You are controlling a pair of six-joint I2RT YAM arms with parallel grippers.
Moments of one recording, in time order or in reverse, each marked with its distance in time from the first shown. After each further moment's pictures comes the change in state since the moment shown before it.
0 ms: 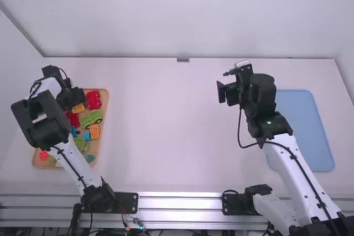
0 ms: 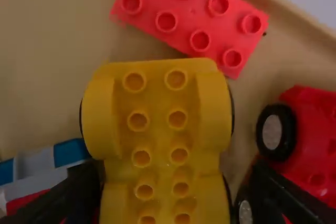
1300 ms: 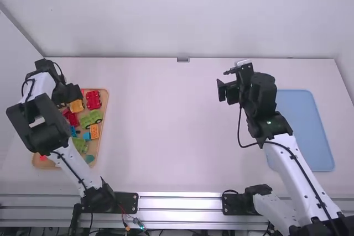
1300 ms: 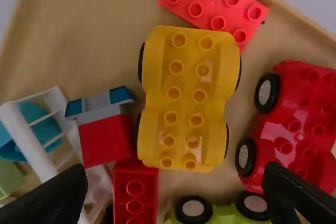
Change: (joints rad) left arm 0.000 -0.071 0.068 -0.158 -0.049 -0.012; right arm 0.000 0.000 0.000 0.026 0.000 0.003
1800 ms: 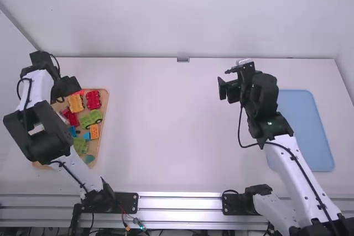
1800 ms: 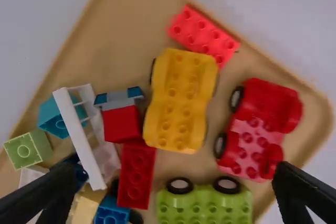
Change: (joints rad) left arm -0.010 -0.127 -0.007 -0.024 -0.037 -0.087; right arm -0.008 -0.004 -0.002 0.034 -0.002 0.000
